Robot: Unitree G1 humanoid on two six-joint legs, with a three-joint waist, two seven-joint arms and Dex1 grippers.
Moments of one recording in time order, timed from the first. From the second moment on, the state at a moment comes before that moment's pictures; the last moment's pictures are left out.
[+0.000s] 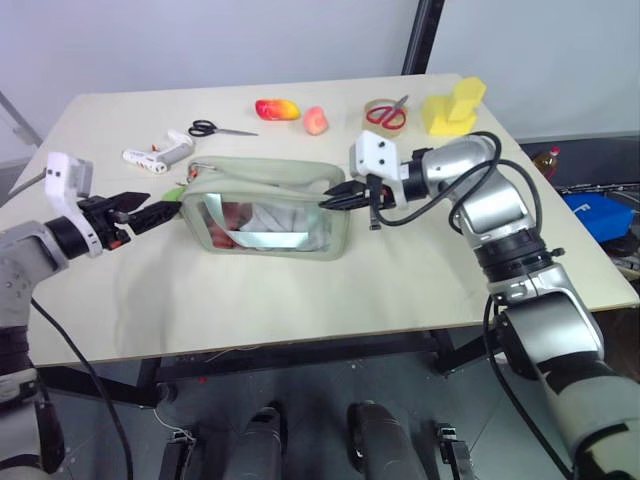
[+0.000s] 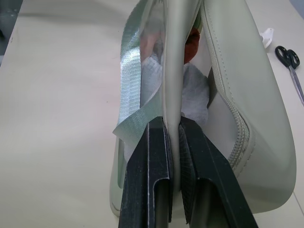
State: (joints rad) left arm -0.50 0.88 0.39 0.16 -0.68 0.82 -0.80; right arm -1.08 -0.48 0.27 0.40 0.06 0.22 1.28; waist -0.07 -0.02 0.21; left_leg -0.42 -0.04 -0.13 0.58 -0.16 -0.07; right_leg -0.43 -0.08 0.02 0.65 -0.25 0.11
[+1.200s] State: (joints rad) left arm -0.68 0.86 0.38 0.13 -0.68 0.84 -0.79; right arm -1.08 -0.47 0.26 0.39 0.06 0.25 1.24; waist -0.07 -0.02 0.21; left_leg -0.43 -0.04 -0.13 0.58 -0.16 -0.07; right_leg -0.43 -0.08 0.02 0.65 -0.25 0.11
